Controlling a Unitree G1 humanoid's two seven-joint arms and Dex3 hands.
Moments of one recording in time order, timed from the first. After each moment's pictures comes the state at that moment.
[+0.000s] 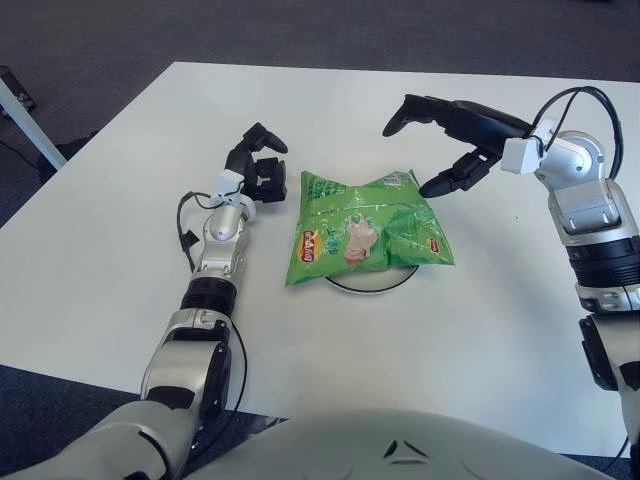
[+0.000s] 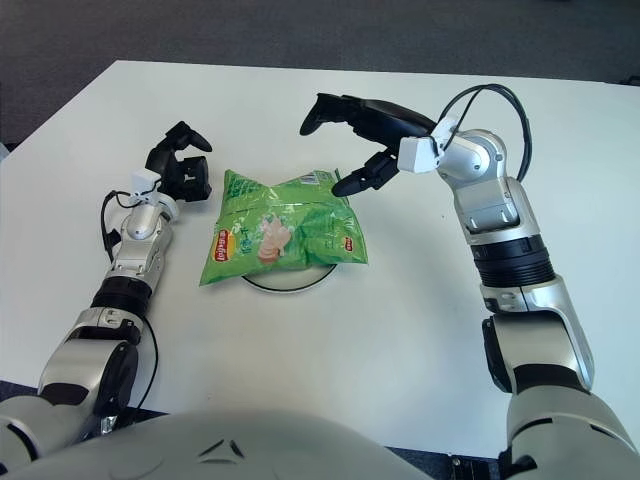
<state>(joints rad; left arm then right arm) -0.47 0.12 0.08 0.65 -0.03 -0.49 -0.07 -0.65 -0.64 0.13 0.09 -0.16 -0.32 0.70</state>
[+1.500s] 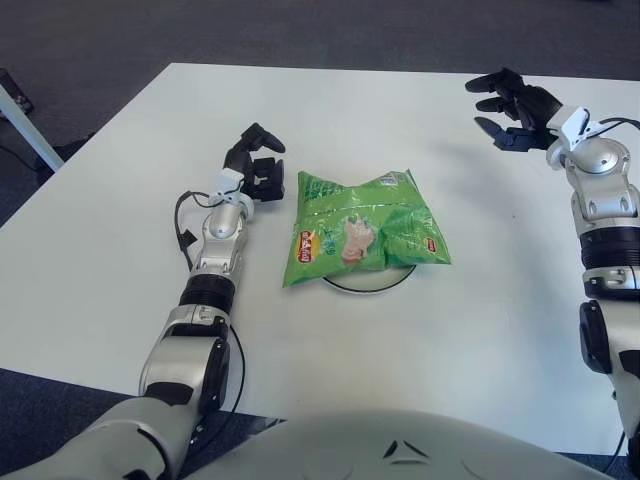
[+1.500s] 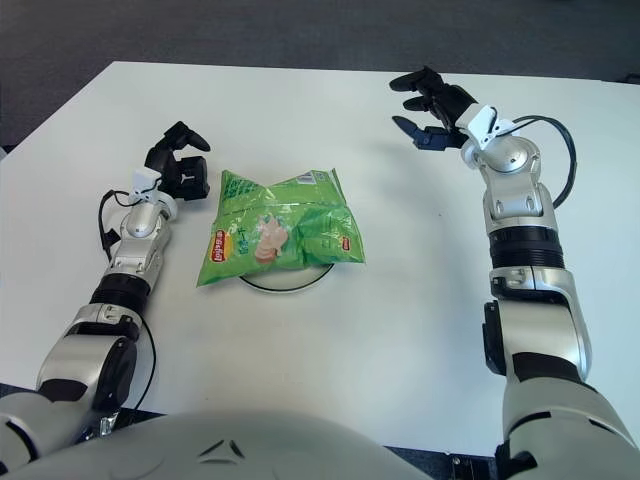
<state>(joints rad) -0.49 0.13 0.08 0.69 0.00 -0.49 -0.02 -0.75 -0.59 -0.07 0.58 -0.07 -0.12 0.43</state>
